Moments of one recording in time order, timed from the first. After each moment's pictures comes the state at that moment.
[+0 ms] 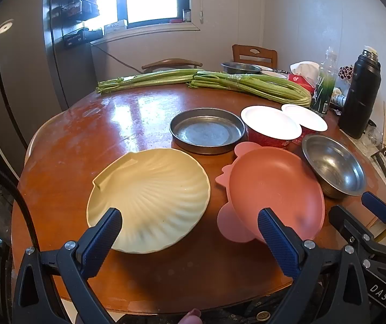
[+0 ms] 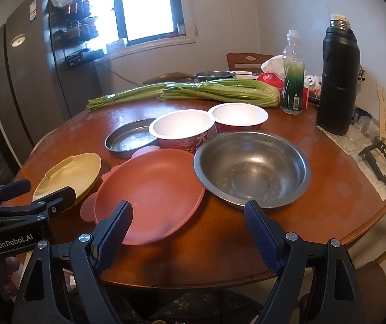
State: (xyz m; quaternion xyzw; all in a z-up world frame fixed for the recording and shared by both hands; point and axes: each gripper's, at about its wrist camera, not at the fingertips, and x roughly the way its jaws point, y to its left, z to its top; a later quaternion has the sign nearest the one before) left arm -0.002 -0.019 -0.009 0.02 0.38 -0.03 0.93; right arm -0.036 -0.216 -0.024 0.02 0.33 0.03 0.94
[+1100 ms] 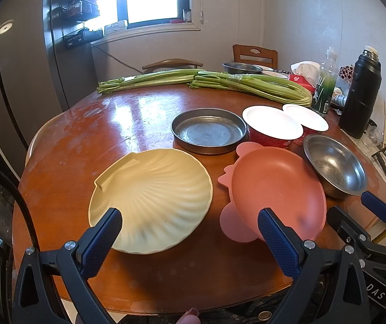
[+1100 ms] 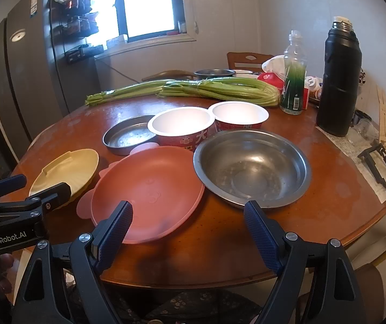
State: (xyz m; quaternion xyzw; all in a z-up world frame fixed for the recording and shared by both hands) left arm -0.004 -0.021 -0.011 0.02 0.37 -0.02 0.93; right arm -0.033 -0.213 -0.028 0.01 0.33 0.03 0.94
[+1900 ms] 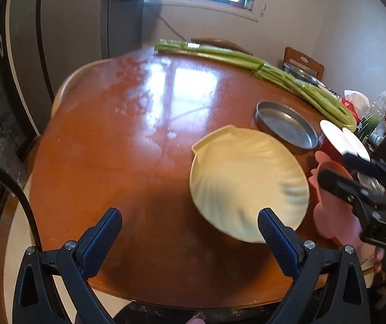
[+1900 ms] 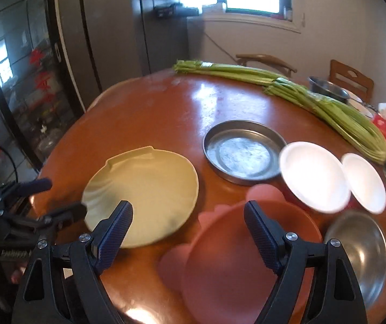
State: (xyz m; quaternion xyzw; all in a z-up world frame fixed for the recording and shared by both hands) left arm 0.007 0.105 -0.035 -0.10 0.43 0.04 0.89; right arm 0.069 -0.088 -0.015 -0.12 0.39 0.26 0.88
